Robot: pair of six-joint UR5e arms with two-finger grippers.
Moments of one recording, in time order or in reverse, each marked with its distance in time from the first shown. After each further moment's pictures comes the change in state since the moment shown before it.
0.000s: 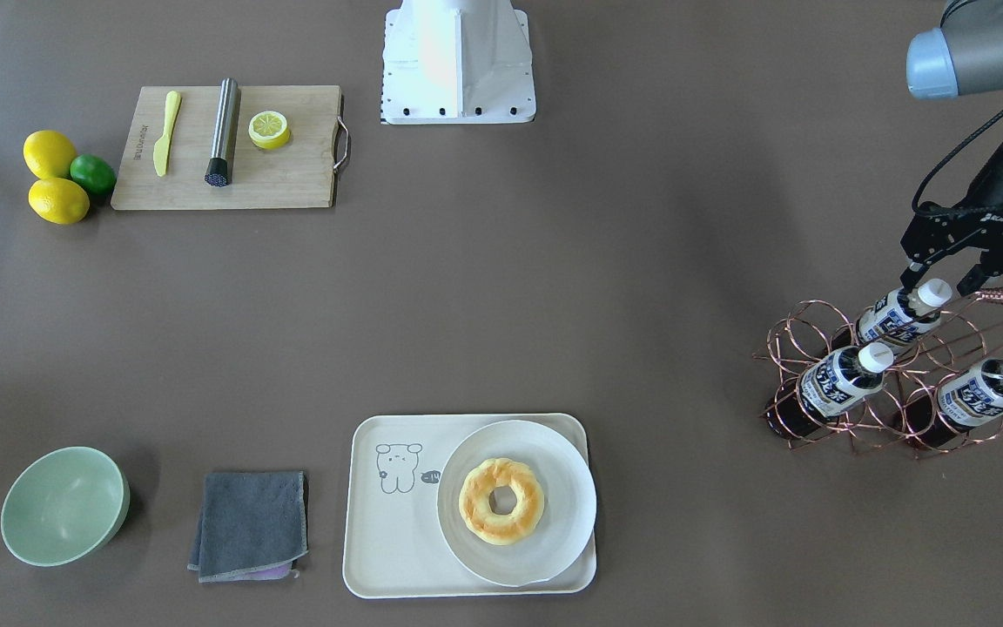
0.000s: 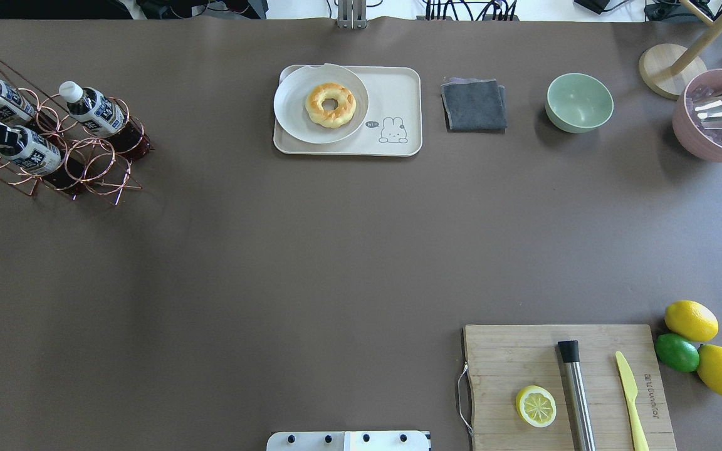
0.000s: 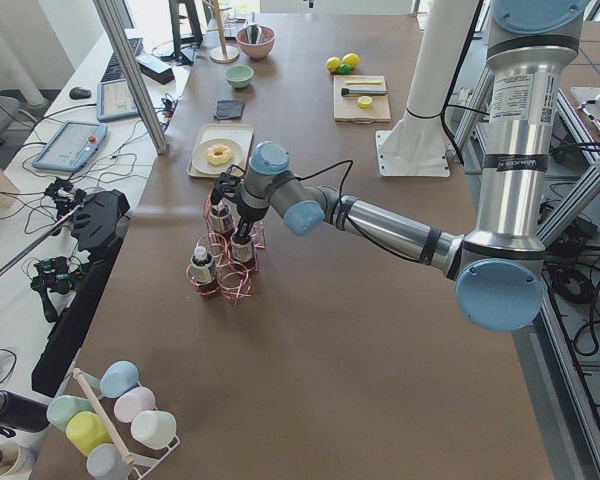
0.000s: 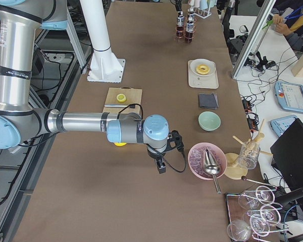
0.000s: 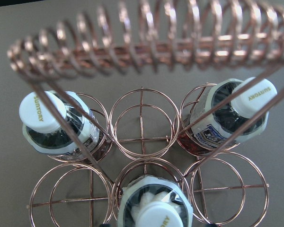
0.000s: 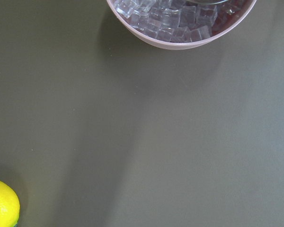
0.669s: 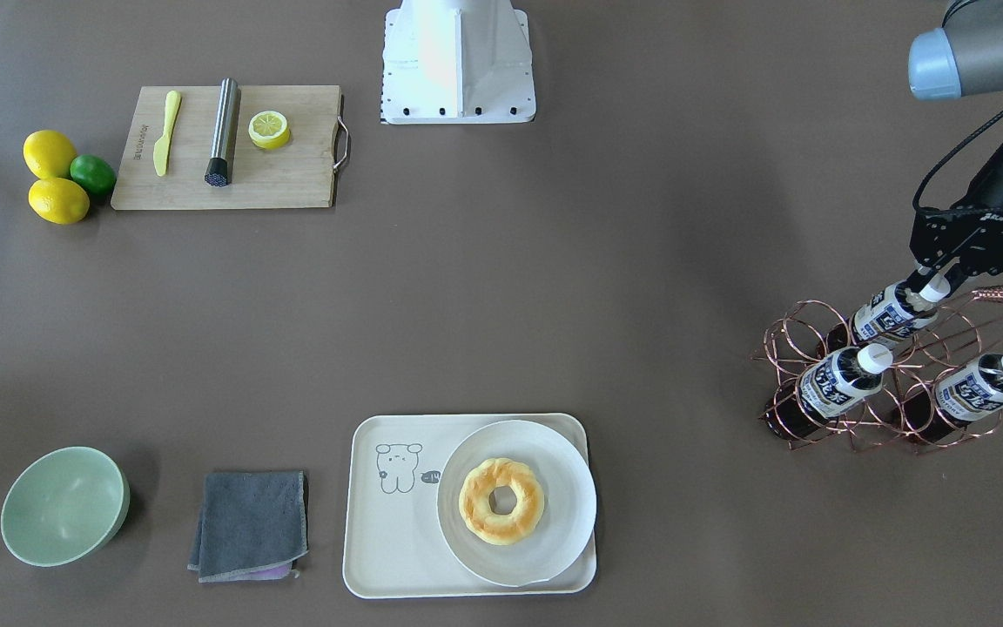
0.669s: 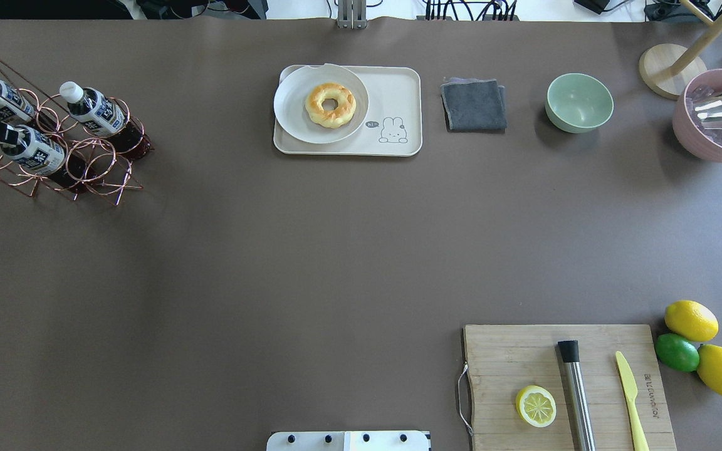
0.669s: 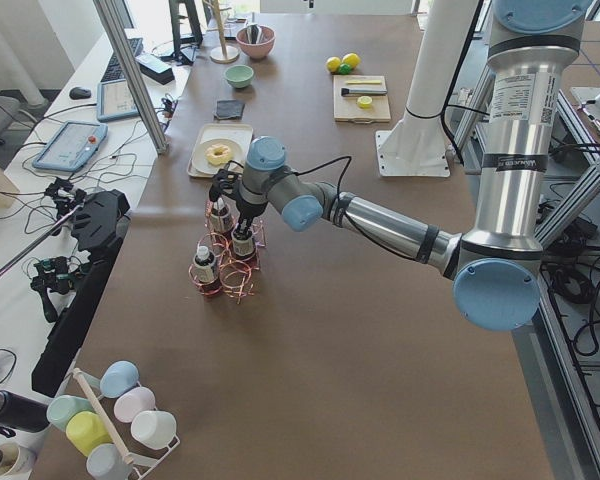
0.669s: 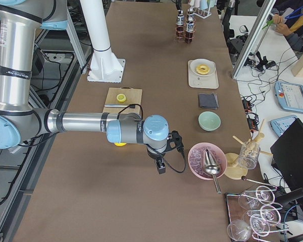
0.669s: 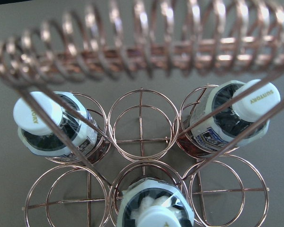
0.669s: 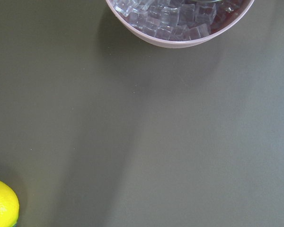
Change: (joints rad) left arm -0.024 -0.018 -0.011 0.043 -0.061 -0.009; right arm 0.000 -0.002 -0.001 0.000 -0.001 0.002
